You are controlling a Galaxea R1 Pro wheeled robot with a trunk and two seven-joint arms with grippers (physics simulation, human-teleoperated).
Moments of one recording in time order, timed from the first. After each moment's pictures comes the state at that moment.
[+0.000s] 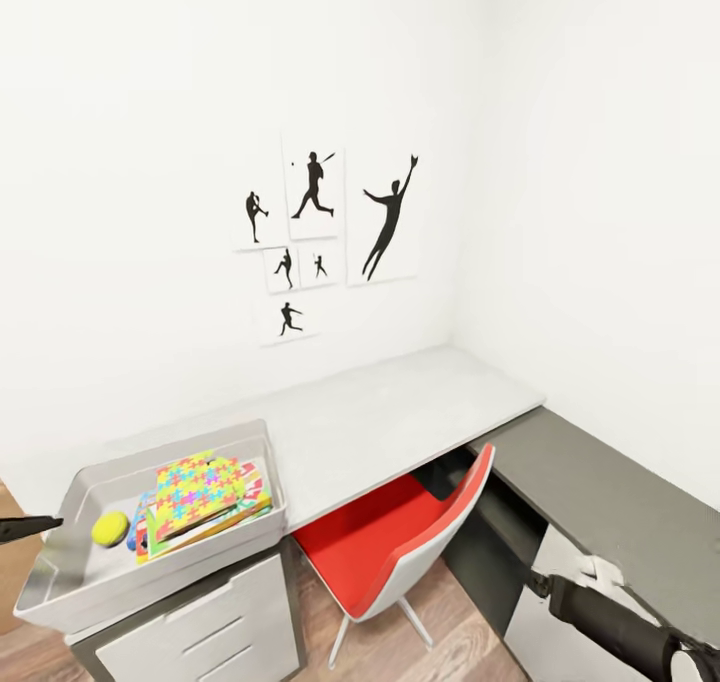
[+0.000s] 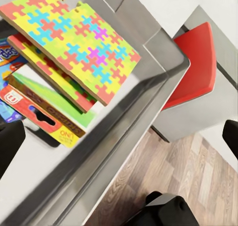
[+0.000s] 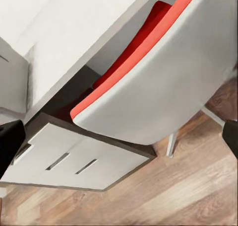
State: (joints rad) left arm -0.87 0.84 0.11 -0.12 -0.06 0.22 -1.56; right arm -0.03 -0.13 -0.40 -1.42 -0.31 0.74 0.70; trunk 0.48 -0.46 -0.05
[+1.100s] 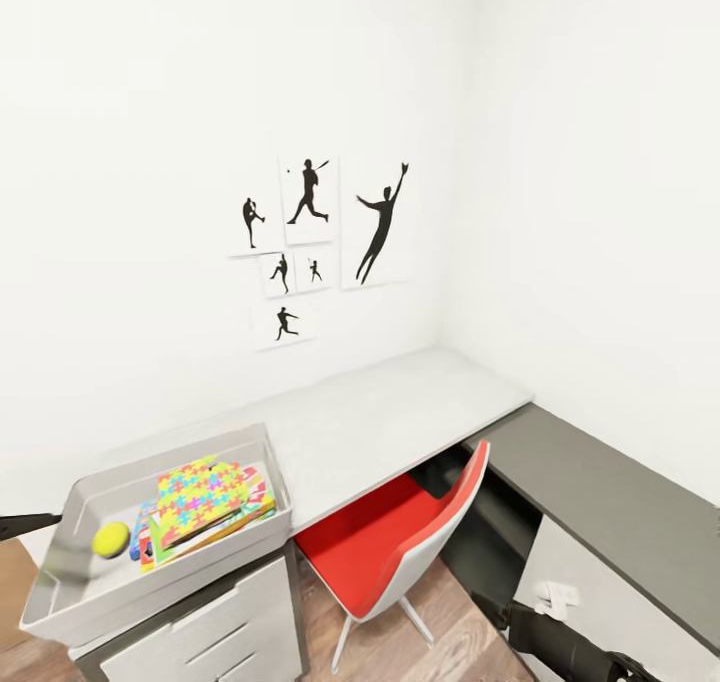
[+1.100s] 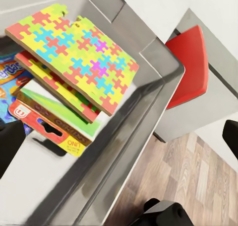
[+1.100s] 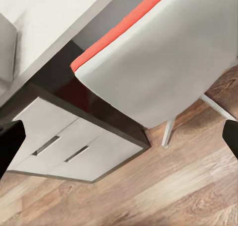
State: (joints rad) left arm -0.87 0.84 0.12 -0.12 -0.06 0.23 -1.57; right arm -0.03 -0.03 -0.34 -1.28 -0.14 0.53 0.71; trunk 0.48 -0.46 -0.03
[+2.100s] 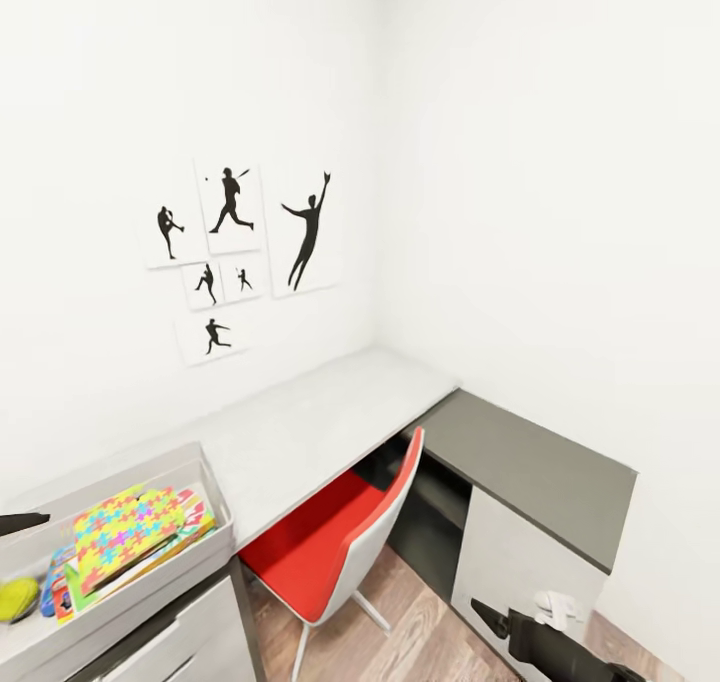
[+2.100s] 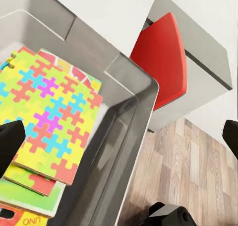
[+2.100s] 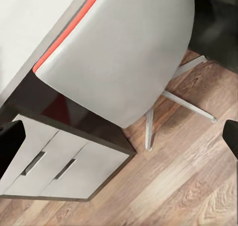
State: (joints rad) left arm -0.87 0.87 0.12 -0.12 -0.05 0.24 -1.57; right arm -0.03 -0.03 -0.35 -1.21 -0.16 0.50 0.72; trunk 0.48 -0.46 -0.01
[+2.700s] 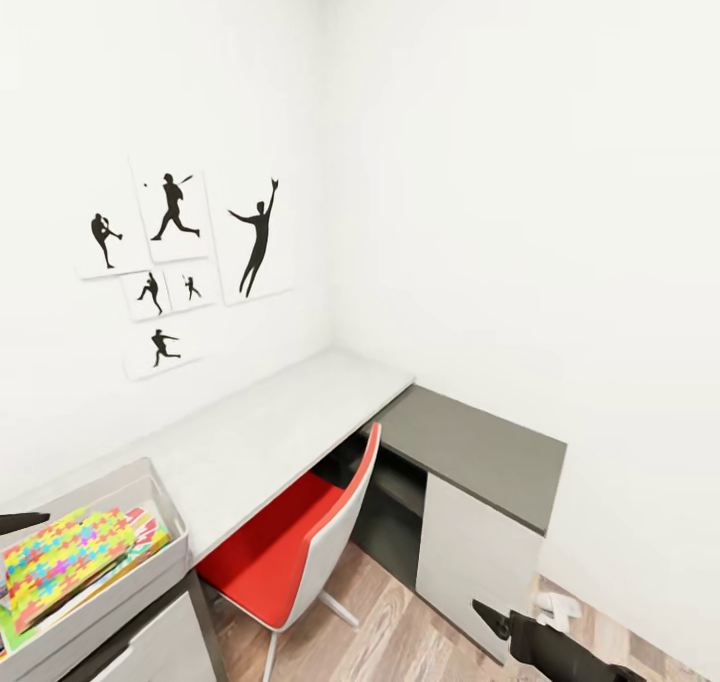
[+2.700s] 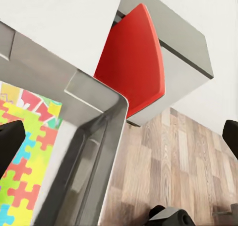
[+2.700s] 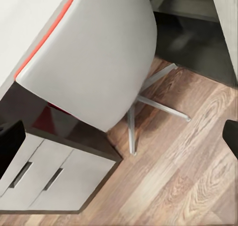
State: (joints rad) left arm -0.87 0.87 0.12 -0.13 -0.05 0.24 -1.57; right arm -0.03 -0.04 -0.35 -1.21 -0.17 0.50 0.72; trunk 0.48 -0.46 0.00
